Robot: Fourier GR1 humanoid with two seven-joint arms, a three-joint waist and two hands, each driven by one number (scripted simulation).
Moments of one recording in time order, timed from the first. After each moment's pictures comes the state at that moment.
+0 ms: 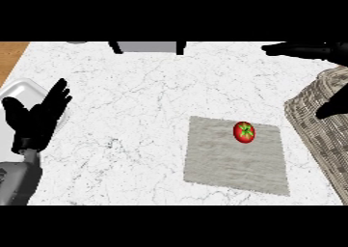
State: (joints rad) left arm -0.23 0.40 -0.02 -1.34 0.22 0.07 0.16; right arm -0.84 -0.88 0.42 -1.17 0.15 0.64 -0.56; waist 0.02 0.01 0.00
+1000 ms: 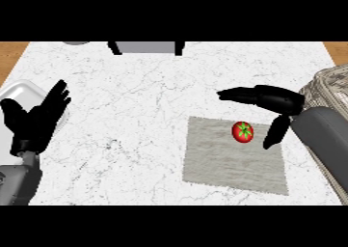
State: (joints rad) left arm -0.21 0.37 0.01 -1.38 0.20 0.06 0.20; right arm -0.73 -0.55 0.56 -0.87 0.36 0.37 -0.77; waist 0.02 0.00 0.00
